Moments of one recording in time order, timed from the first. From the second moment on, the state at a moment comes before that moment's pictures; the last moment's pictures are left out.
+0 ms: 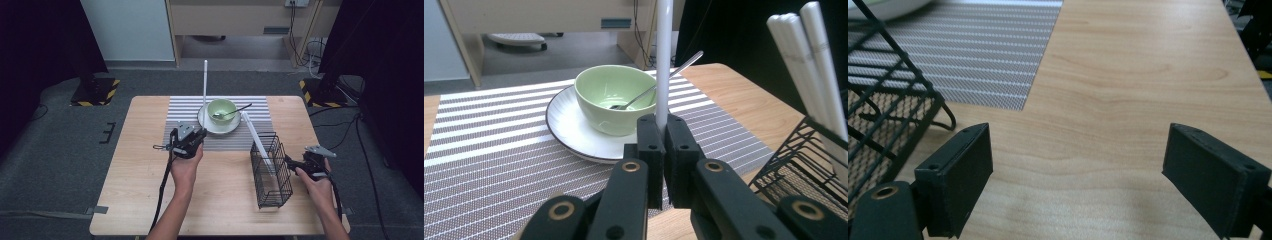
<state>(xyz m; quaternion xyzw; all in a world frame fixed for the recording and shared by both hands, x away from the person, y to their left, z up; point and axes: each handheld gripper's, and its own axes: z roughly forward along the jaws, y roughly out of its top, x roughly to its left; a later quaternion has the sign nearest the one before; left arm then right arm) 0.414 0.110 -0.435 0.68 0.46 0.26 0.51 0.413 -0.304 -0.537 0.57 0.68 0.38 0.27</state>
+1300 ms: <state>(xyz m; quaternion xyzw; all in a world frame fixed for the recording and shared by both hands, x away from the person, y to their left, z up) 0.452 0.091 -0.452 0.67 0.52 0.27 0.46 0.416 -0.292 -0.550 0.58 0.71 0.32 0.25</state>
